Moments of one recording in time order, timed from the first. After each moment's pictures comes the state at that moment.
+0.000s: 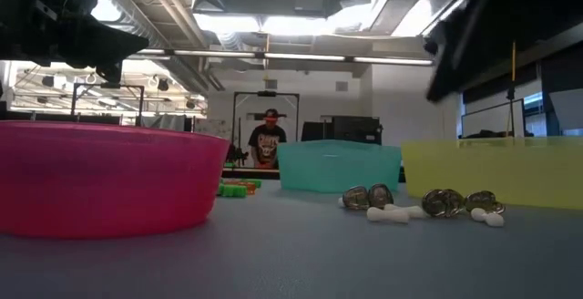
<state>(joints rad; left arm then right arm) -0.02 0.00 0.01 0.04 -0.13 -0.07 0.53 1.61 1.04 -0.41 0.19 0.58</state>
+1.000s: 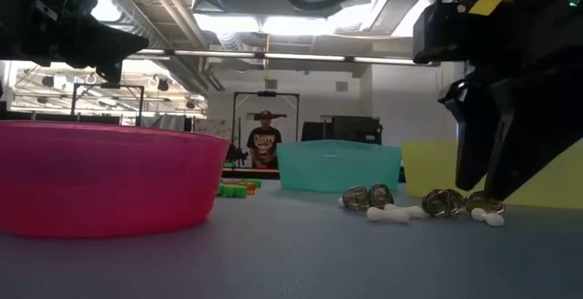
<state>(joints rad) -0.02 0.00 0.01 0.04 -0.13 -0.07 0.53 1.77 1.04 -0.55 0.23 0.60</state>
